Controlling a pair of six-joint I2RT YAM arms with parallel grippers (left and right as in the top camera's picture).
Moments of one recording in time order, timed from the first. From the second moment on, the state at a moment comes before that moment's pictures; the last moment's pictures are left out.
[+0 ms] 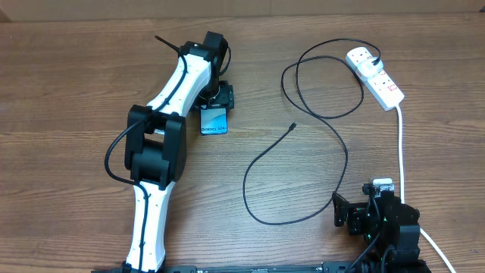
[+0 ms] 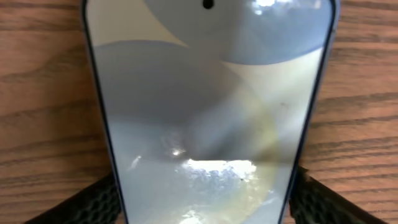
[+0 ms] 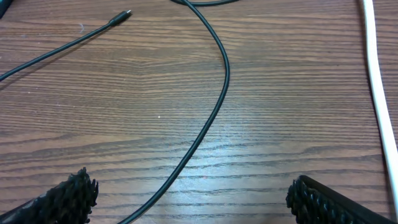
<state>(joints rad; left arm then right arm) -0.30 2.43 2.03 -1.15 0.00 -0.37 0.03 0.10 0.24 -0.85 -0.08 0.02</state>
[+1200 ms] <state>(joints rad) -0.22 2.47 2.20 -1.46 0.84 -0.42 0.03 0.10 0.24 -0.85 -0.08 0.02</state>
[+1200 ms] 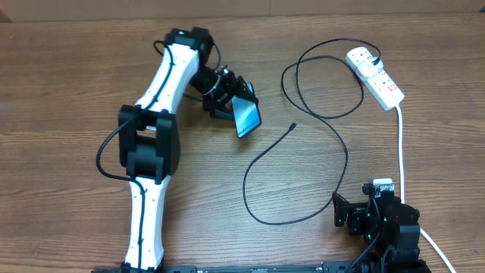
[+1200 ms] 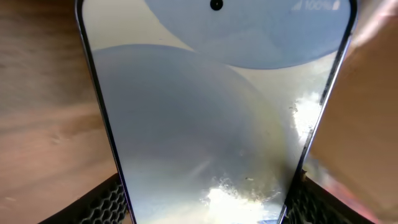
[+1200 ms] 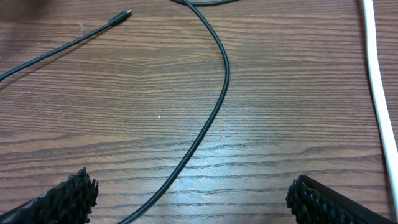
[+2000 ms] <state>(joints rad) -0.12 2.47 2.20 -1.49 1.51 -0.45 0.03 0.10 0.24 -0.85 0.01 0.02</state>
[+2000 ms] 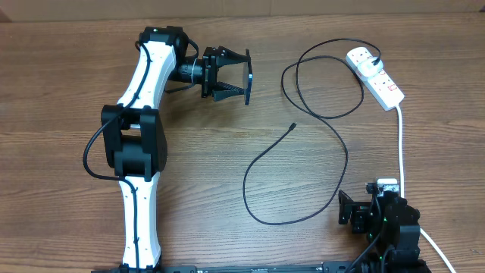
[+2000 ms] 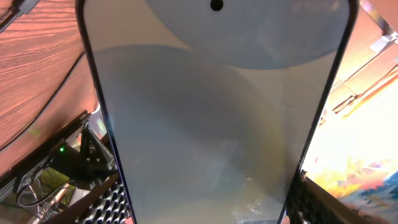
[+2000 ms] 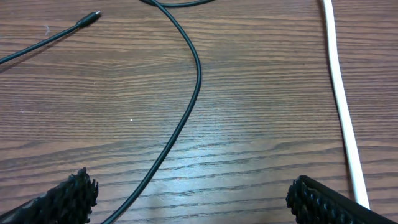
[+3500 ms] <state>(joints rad) -0.12 2.47 2.20 -1.49 1.52 -0.45 0.03 0.10 0.24 0.14 -0.86 0.10</state>
